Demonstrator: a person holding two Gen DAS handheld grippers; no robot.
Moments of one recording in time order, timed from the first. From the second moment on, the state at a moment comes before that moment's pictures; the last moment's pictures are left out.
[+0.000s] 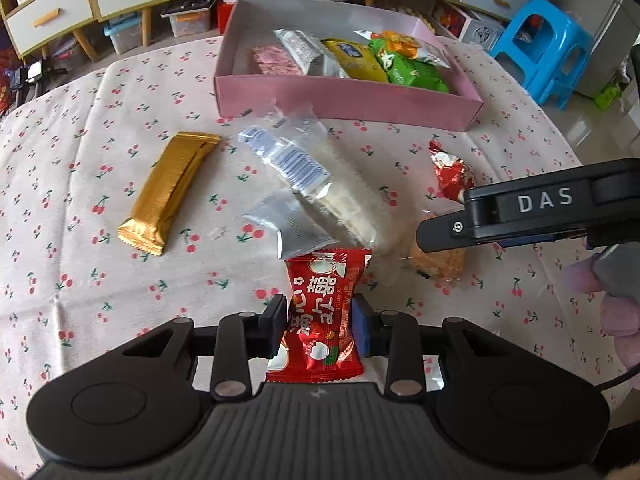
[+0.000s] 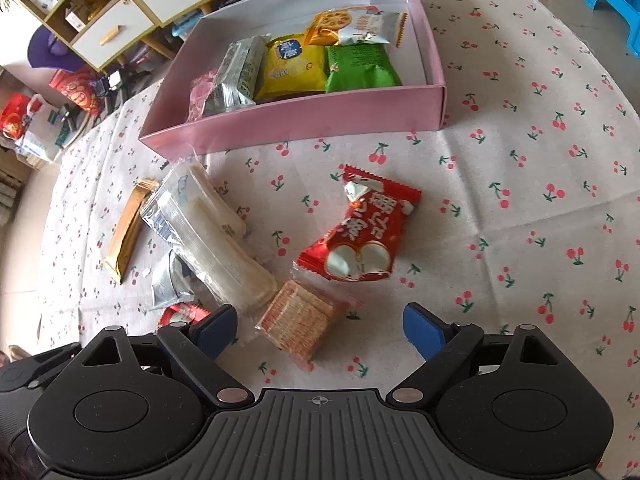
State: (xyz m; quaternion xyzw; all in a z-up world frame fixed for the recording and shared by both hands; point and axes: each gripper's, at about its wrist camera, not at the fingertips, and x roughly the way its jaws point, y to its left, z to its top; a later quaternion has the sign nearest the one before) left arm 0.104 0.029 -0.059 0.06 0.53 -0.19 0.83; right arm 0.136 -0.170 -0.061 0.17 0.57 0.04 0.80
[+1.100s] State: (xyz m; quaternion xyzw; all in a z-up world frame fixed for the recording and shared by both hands) left arm 0.100 0.037 -0.070 0.07 0.54 -0.18 0.82; right arm 0.119 -0.172 -0.063 0.16 0.58 0.07 0.80
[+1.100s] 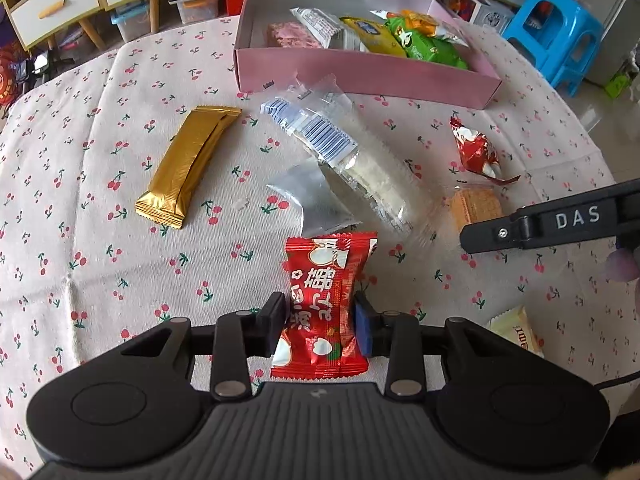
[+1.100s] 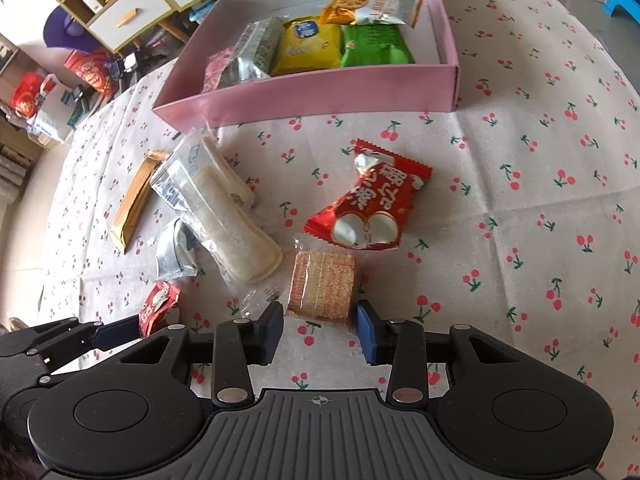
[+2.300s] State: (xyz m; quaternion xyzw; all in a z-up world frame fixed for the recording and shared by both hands) left arm 0.106 0.046 -0.008 -0.04 0.48 -0.22 0.85; right arm 0.117 -0.221 0.003 0.29 0.50 0.10 0.81
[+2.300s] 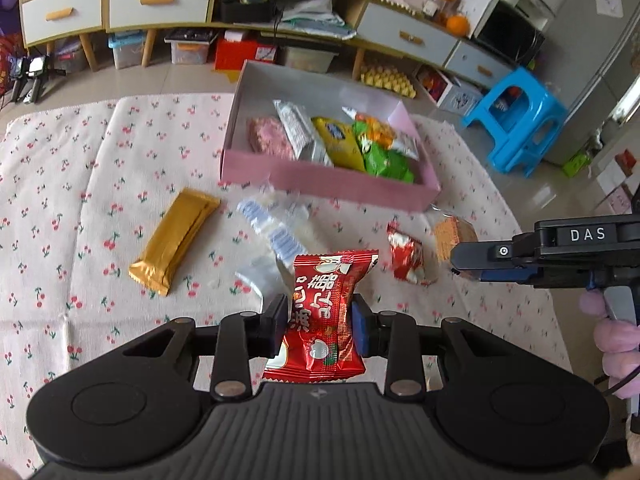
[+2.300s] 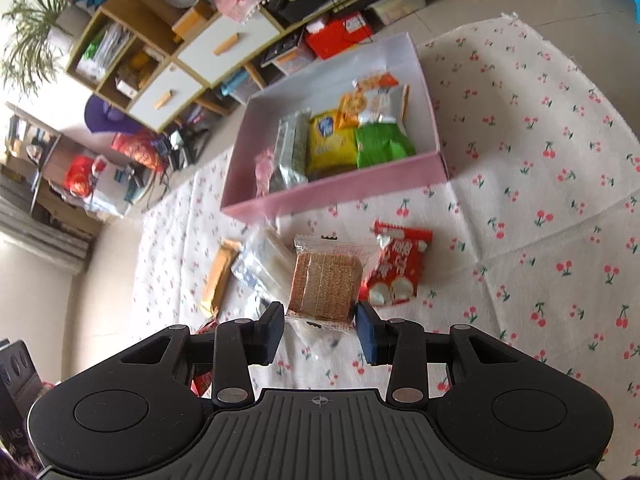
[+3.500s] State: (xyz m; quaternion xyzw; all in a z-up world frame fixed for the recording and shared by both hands) left arm 0.270 0.014 -0.029 -0.06 0.39 -0.17 0.90; right arm 0.289 -0.232 -0.016 0.28 0.44 0.07 0.85
